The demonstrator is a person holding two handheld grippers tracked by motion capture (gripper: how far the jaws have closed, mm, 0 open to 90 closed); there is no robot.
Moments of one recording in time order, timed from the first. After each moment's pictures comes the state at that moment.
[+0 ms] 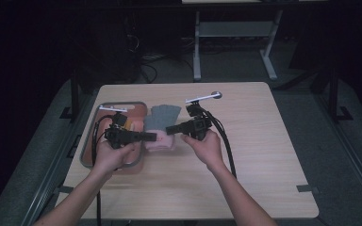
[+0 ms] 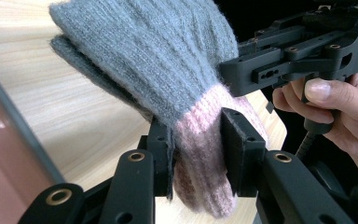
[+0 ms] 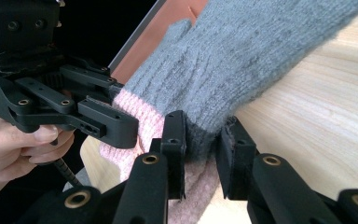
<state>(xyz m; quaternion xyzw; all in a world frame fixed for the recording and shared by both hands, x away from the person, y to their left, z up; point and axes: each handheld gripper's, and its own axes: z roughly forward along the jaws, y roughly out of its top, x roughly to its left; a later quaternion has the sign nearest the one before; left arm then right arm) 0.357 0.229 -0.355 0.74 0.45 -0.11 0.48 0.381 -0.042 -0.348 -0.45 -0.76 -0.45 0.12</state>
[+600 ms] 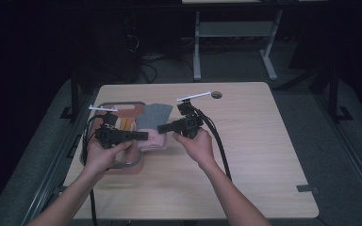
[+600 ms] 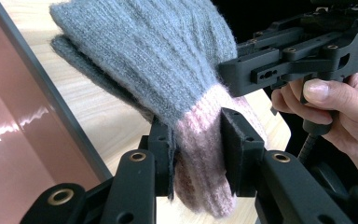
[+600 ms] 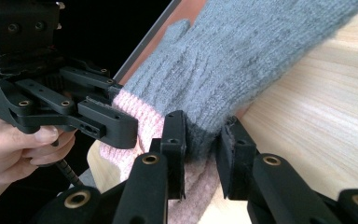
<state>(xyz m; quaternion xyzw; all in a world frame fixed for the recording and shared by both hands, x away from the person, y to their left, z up) 0.354 0.250 -0.350 0.74 0.46 -0.10 0.48 0.386 -0.020 -0.347 -0.44 -0.76 -0.46 0.12</state>
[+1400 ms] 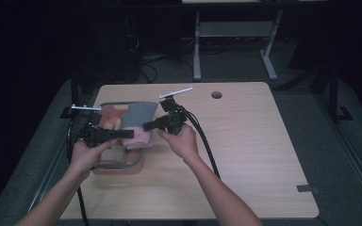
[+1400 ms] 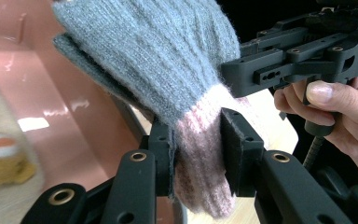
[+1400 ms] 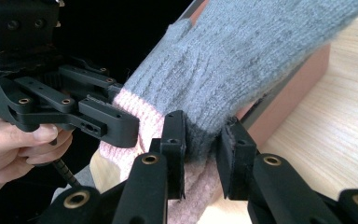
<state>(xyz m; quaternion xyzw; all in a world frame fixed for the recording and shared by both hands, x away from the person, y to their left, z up) 0.354 0.291 -0.346 0.72 0.48 -0.09 0.48 0.398 0.025 -0.341 -0.41 -0.78 -0.46 0.12</state>
